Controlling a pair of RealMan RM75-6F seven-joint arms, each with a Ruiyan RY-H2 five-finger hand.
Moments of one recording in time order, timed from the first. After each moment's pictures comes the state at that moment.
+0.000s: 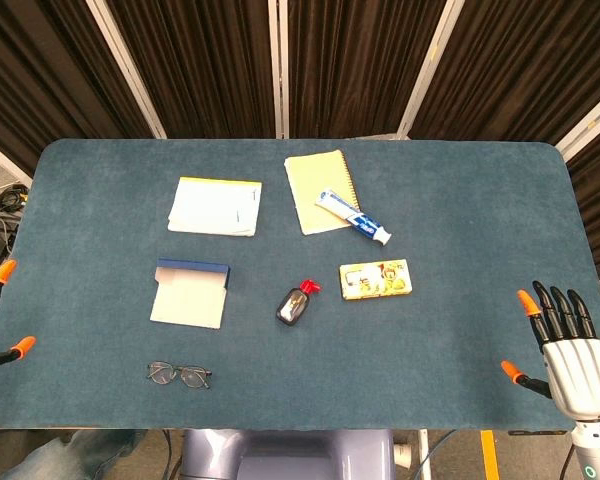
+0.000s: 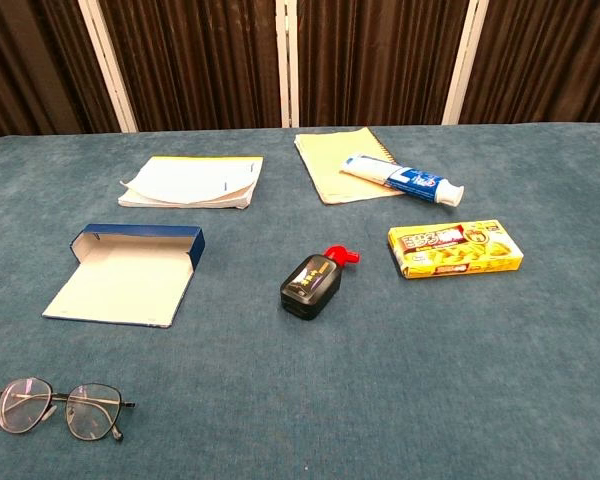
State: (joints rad) left arm -0.09 -0.98 -0.05 -1.76 1.50 1.53 0.10; right arm 0.05 -1.11 0.04 -1.65 -1.67 1.63 -0.24
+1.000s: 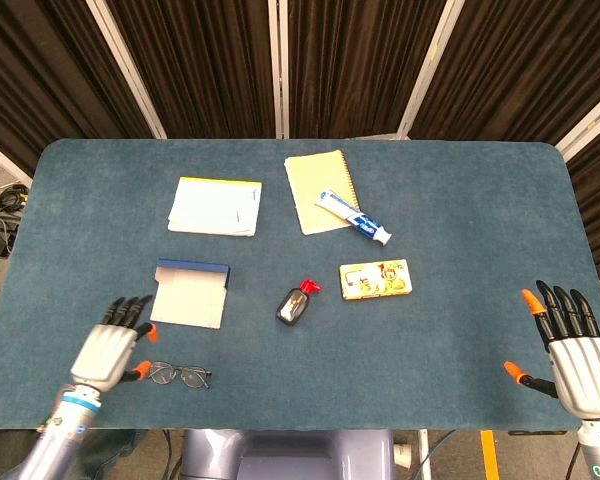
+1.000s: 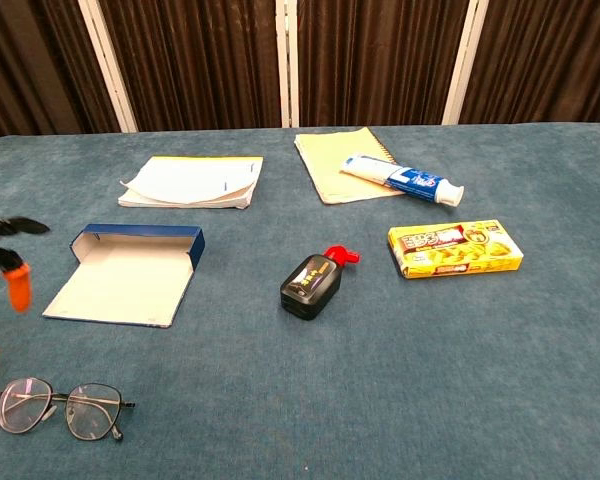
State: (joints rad) left arm -0.25 -1.35 -0.01 -1.86 1.32 1.19 0.55; right arm 0.05 -1.08 0.04 -1.65 -1.65 1.60 -0.16
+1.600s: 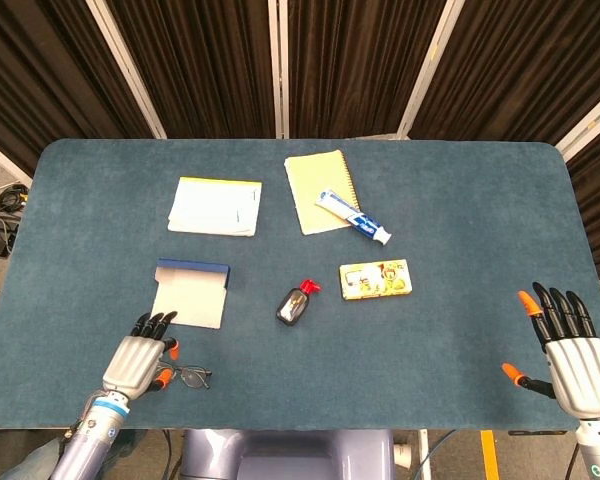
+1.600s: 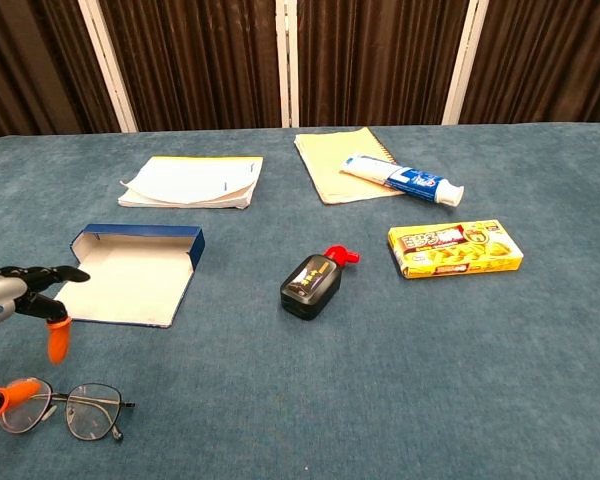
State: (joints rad) left arm -0.28 -1.46 0.02 -1.84 1.21 1.17 0.66; right arm 0.05 -1.08 0.04 -1.65 -1.65 1.59 -0.15
